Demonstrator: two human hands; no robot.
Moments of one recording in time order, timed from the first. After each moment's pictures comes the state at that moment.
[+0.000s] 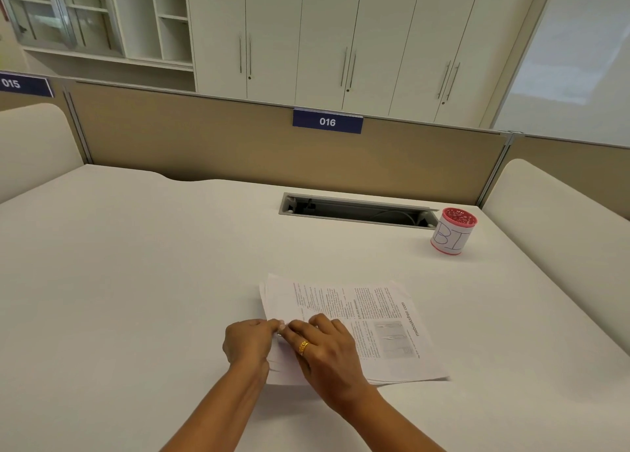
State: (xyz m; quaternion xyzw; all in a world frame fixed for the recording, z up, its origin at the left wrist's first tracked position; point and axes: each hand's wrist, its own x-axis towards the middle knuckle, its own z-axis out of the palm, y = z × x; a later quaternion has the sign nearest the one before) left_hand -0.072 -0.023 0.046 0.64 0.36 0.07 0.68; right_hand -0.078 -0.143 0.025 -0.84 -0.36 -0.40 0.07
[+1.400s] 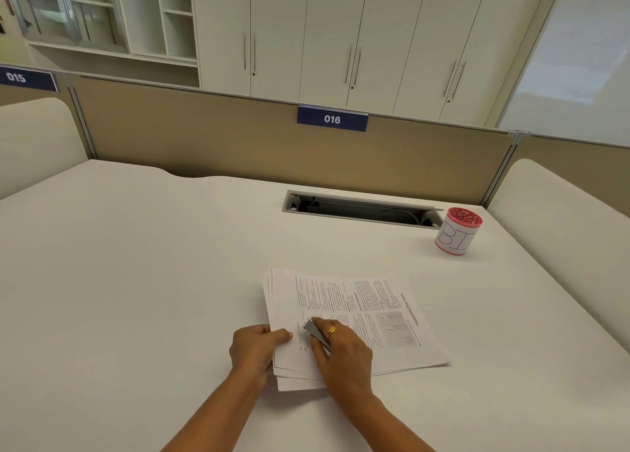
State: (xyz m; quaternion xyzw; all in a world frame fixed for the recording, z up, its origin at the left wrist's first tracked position) left_hand -0.075 -0.014 0.023 0.64 0.31 -0.01 0.70; right_hand -0.080 -0.149 0.008 -0.94 -0.10 -0.21 0.26
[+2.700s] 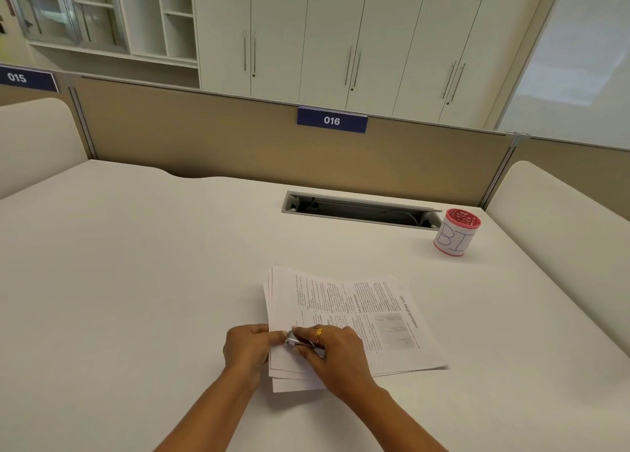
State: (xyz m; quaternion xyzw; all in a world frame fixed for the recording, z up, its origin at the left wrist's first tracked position) left_hand -0.077 -0.007 0.026 0.65 0.28 0.00 0.70; right_hand -0.077 -0.153 0.023 -0.95 -0.20 -0.04 0.25
